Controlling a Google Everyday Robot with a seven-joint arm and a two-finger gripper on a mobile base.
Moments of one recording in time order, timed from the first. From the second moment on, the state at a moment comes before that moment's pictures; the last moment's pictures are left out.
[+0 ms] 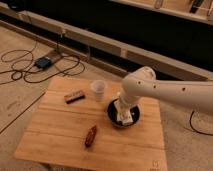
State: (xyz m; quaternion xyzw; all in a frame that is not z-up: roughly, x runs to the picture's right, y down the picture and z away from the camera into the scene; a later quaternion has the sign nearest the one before) arm 0.083 0.092 0.752 -0.25 0.08 0.57 0.78
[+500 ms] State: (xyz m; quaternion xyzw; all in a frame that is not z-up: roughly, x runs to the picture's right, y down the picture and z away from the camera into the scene) arm 0.047 0.030 0.774 -0.22 0.01 0.55 0.80
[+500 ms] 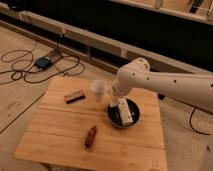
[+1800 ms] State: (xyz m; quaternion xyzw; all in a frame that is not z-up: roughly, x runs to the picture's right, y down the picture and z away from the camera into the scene) arm -0.021 -0.043 0.823 -0.17 -0.08 0.51 0.84
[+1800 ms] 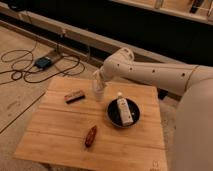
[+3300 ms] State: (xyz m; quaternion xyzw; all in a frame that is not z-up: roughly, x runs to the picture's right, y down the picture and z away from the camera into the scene) arm -0.021 -0.040 0.845 -0.18 -0.09 0.53 0.83
